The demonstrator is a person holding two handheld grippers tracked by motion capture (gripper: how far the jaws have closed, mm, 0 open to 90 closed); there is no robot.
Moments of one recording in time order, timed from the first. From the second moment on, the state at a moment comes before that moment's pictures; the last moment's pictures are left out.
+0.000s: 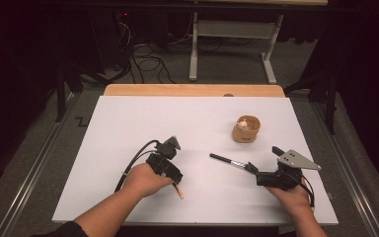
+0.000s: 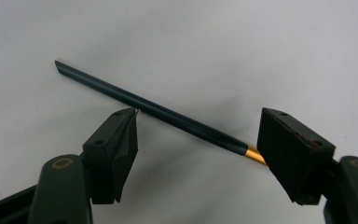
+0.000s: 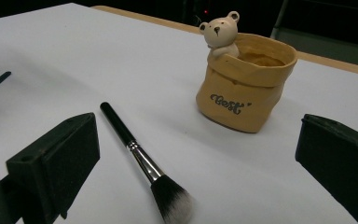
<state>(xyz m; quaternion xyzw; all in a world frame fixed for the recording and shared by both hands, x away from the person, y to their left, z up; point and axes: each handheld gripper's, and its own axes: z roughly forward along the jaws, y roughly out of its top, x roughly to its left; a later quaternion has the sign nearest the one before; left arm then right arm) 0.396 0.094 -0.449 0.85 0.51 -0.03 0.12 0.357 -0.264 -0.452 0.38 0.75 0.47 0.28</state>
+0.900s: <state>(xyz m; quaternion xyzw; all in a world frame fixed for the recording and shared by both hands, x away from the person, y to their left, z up) 0.386 0.084 -0.456 0.86 0.51 -0.02 0.11 0.357 -0.264 -0.453 0.38 0.75 0.46 0.28</state>
